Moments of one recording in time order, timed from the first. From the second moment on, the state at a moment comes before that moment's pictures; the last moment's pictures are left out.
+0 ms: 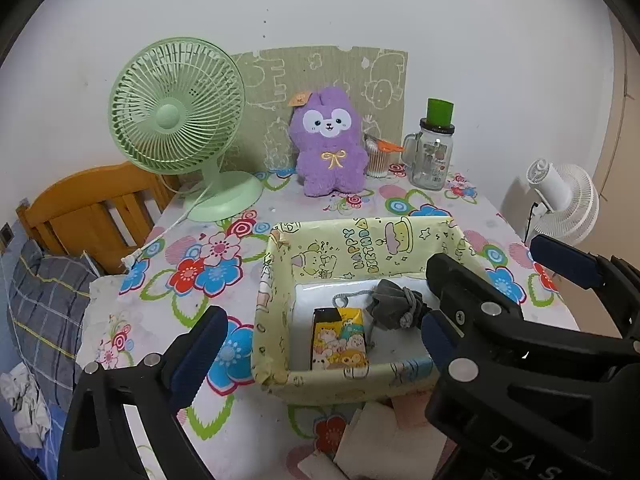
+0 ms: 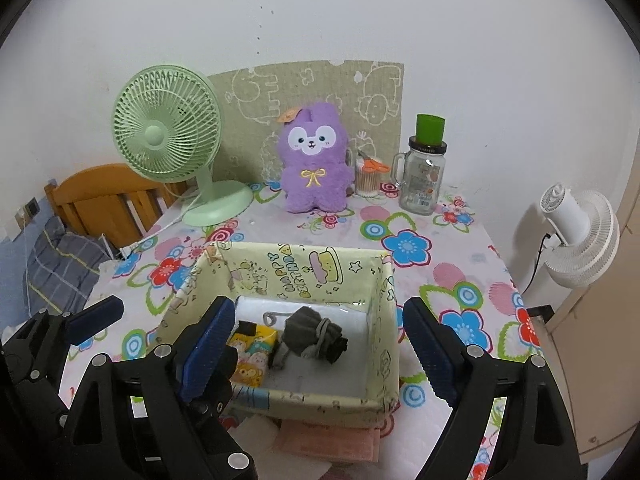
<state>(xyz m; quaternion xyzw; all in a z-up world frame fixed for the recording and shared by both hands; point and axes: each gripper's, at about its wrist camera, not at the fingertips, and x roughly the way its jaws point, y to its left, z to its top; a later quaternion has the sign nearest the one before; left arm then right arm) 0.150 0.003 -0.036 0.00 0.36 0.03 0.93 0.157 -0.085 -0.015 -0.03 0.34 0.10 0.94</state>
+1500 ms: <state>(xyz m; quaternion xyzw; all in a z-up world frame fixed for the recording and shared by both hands) 0.041 -0.002 -0.050 -0.01 0.34 0.03 0.94 0.045 -0.091 -0.022 -0.03 0.31 0.10 0.95</state>
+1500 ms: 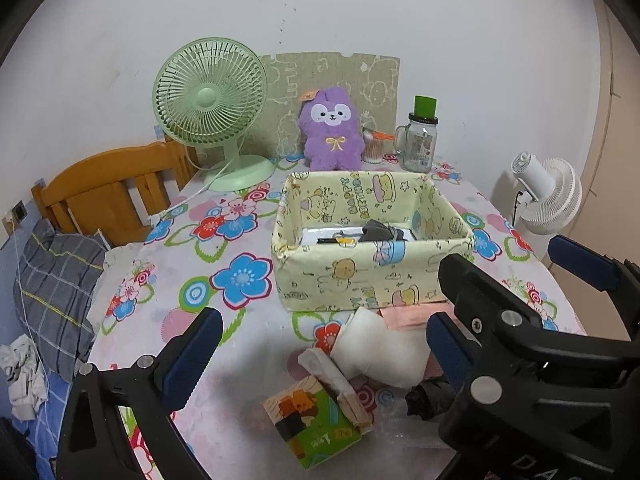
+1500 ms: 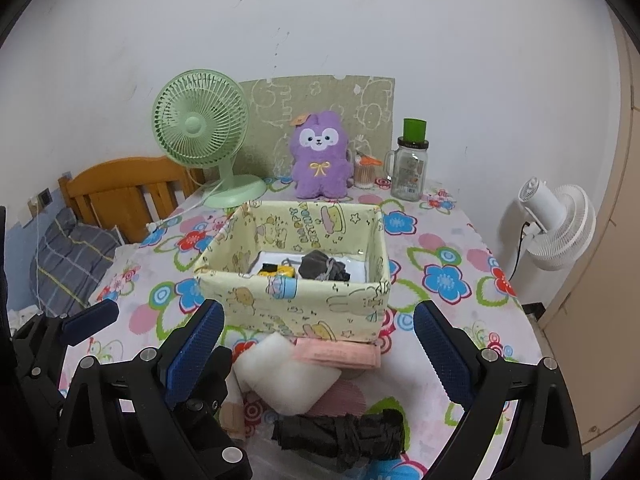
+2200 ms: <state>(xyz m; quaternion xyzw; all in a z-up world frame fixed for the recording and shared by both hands) 0.025 -0.006 -0.093 0.01 0.36 0.00 0.93 0.023 -0.093 -0.068 -0.04 0.33 0.10 0.94</state>
